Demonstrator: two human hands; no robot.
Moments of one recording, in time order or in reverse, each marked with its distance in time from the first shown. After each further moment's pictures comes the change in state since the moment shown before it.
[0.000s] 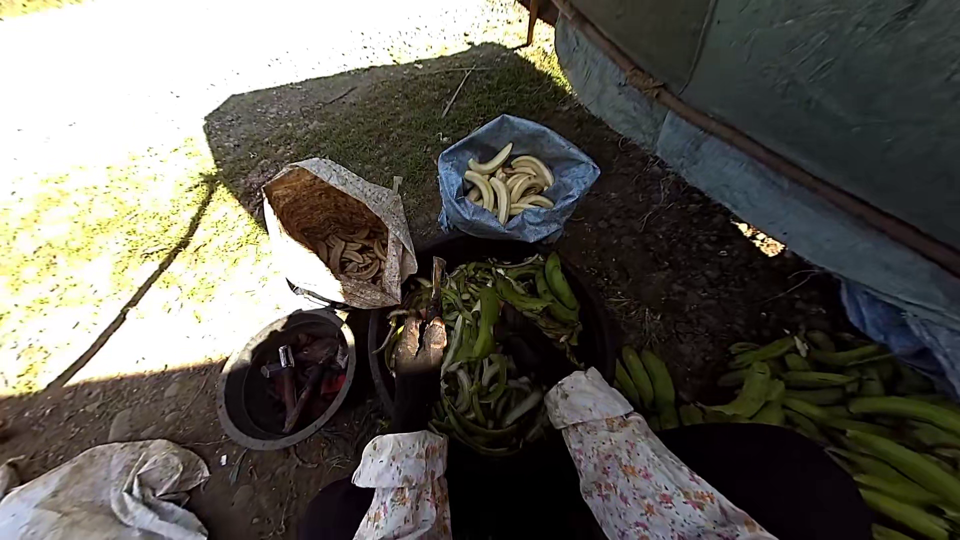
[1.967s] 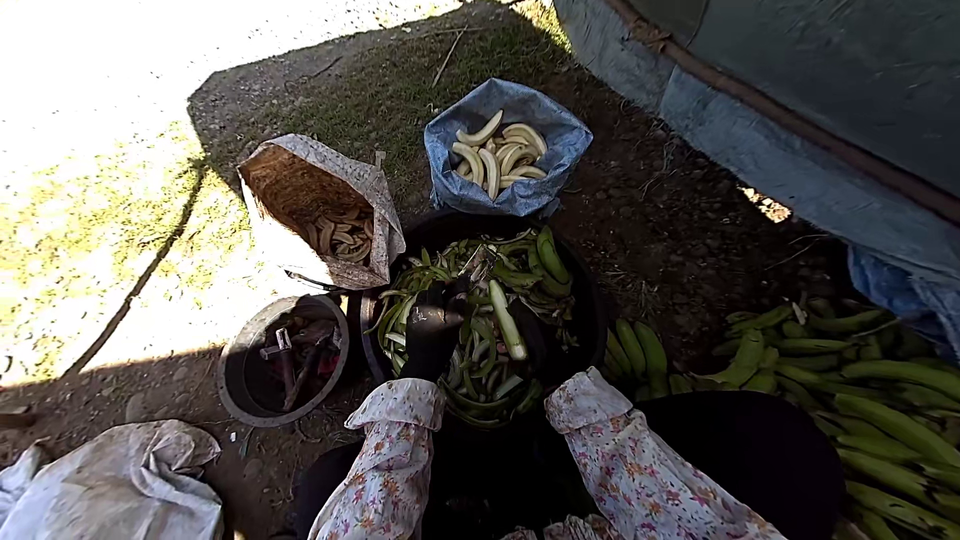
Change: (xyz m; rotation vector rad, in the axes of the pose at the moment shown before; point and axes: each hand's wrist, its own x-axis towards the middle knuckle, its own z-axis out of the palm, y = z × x) left_hand 0.015 -0.006 0.035 0.732 -0.251 -0.076; right_hand -0.029 0.020 -0.004 0.530 0.155 0.205
